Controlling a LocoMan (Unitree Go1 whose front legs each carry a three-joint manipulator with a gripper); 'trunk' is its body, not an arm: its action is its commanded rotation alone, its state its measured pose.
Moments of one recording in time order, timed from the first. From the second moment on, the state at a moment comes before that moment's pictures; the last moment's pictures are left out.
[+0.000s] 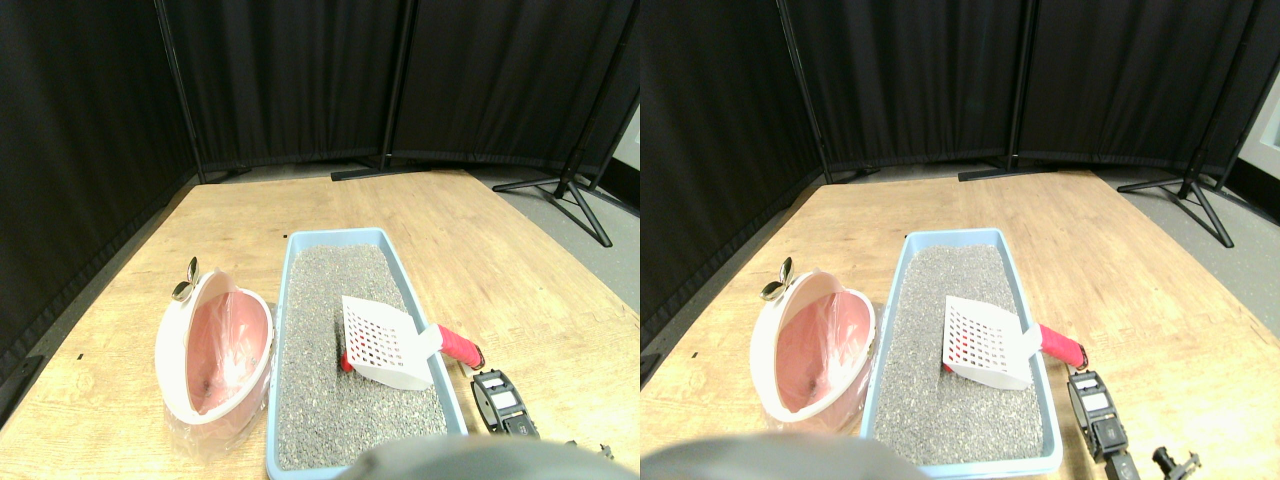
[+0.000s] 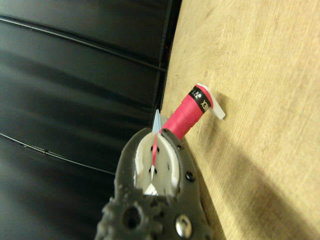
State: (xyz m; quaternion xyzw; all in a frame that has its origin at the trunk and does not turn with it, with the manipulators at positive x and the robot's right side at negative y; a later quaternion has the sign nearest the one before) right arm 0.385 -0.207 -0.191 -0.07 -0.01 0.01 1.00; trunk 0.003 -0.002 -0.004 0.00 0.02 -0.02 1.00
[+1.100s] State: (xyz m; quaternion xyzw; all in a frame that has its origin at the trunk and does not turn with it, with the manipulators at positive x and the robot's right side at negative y) right arm 0.415 -0.209 -0.191 0.10 -0.06 0.10 0.99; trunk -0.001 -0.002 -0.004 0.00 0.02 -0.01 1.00
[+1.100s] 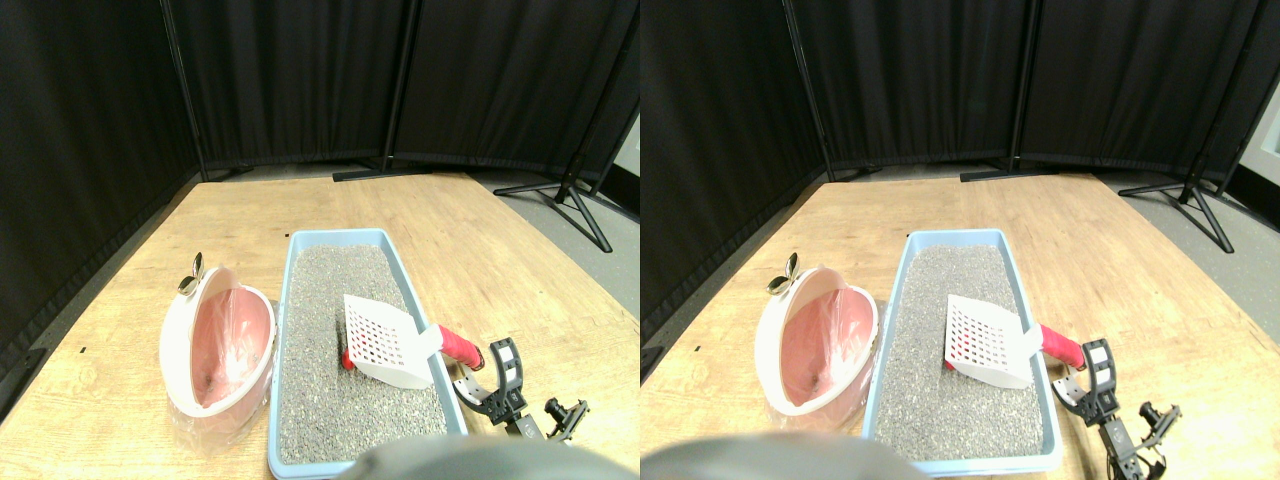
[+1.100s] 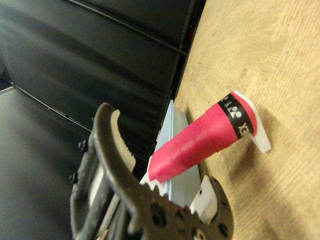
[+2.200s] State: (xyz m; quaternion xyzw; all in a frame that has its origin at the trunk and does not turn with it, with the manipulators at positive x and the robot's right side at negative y) right arm 0.470 -0.201 -0.212 0.15 0.01 0.05 0.99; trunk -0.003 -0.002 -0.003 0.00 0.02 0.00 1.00
